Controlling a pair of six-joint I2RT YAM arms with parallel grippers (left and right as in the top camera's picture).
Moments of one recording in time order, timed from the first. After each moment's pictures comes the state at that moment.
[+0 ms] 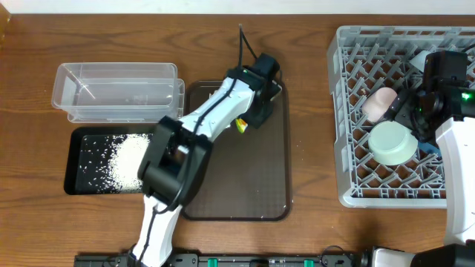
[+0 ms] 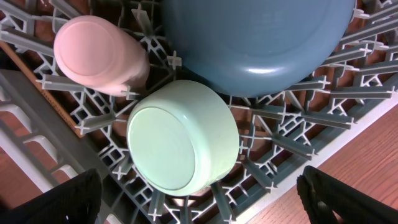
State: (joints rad) left arm -0.55 2.16 1.70 -0.89 -0.03 0.14; right arm -0.15 1.47 1.38 -1.15 0.26 0.47
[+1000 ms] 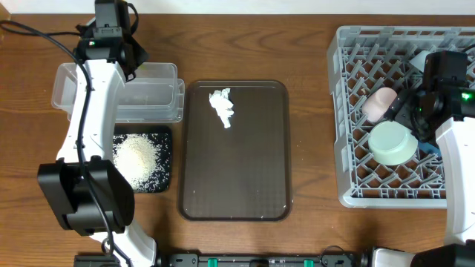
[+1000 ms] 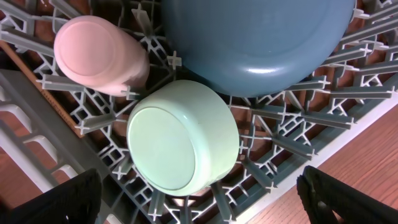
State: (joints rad) left arm 0.06 1.86 1.70 -0.86 -0.25 -0.68; right arm -0.15 1.47 1.38 -1.15 0.26 0.47
